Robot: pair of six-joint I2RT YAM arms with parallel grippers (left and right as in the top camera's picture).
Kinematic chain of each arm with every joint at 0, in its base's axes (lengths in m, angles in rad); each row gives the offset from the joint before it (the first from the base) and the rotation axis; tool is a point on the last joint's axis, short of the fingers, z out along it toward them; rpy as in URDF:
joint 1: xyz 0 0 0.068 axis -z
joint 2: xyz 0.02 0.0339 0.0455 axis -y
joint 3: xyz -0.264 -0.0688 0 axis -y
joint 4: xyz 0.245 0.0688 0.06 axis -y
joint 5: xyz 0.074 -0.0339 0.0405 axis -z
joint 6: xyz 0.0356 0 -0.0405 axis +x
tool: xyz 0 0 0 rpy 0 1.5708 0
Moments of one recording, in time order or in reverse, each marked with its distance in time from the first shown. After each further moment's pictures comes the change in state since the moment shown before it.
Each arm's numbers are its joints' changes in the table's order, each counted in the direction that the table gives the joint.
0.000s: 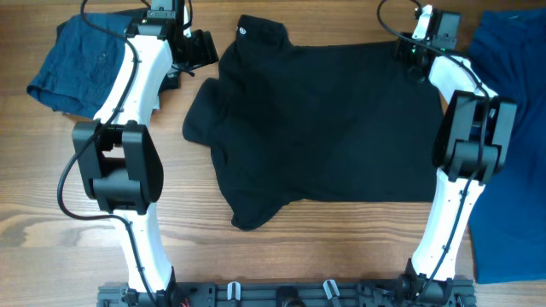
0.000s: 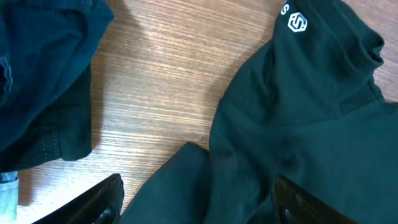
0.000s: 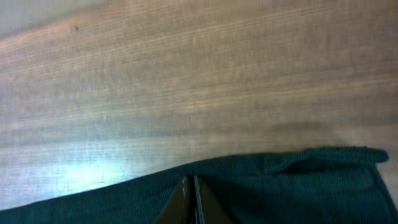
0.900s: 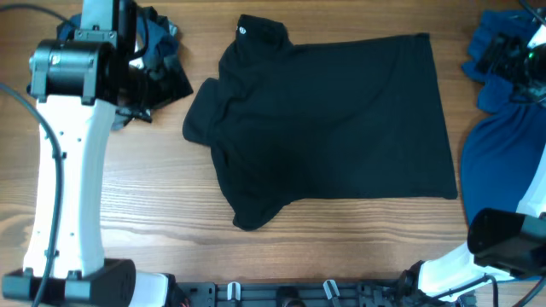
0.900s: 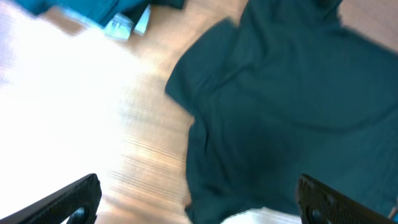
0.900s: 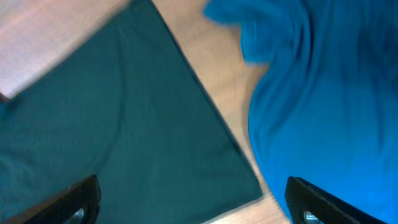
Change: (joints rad) left arm -0.001 0.572 0.000 -0.660 -0.078 -0.142; right arm 0.193 0.693 0.253 -1.331 0.160 0.080
